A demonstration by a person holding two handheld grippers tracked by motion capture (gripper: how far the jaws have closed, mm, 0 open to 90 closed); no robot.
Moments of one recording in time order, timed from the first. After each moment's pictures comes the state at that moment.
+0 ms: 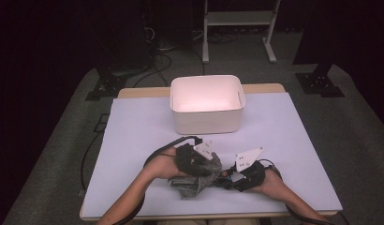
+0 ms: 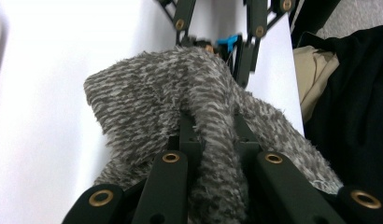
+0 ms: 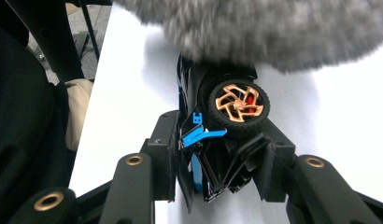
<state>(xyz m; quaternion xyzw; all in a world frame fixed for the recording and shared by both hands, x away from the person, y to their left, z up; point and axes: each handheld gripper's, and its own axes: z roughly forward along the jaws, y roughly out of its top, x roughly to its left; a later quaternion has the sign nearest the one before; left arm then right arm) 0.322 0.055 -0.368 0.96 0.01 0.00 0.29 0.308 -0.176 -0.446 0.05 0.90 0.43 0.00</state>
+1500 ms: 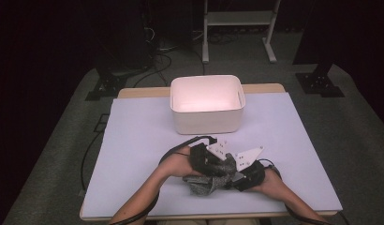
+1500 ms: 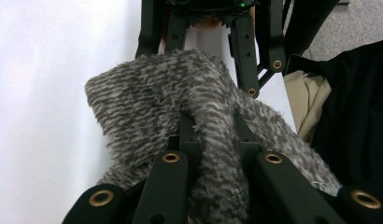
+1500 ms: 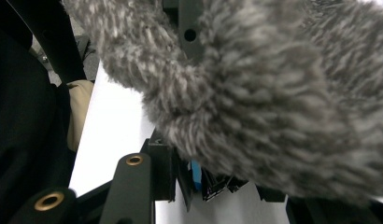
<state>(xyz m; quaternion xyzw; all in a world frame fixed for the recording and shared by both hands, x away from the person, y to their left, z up) 0.327 0.015 -0.372 0.95 -0.04 -0.02 0.32 0.310 -0.176 -0.447 0.06 0.90 0.44 0.00</state>
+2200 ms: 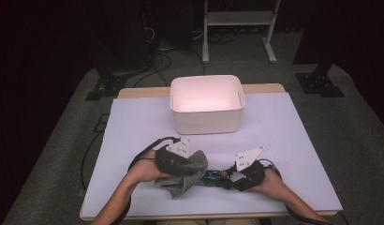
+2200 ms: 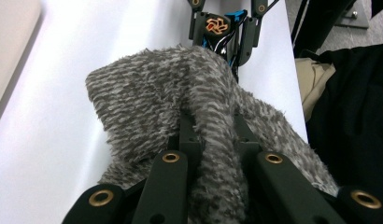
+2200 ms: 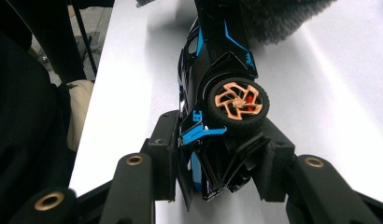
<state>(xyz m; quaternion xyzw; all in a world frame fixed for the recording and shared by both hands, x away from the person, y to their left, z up) 0.323 0.107 -0.376 0.94 0.04 0.00 0.35 0.310 -0.176 -0.447 0.06 0.90 0.44 0.00</state>
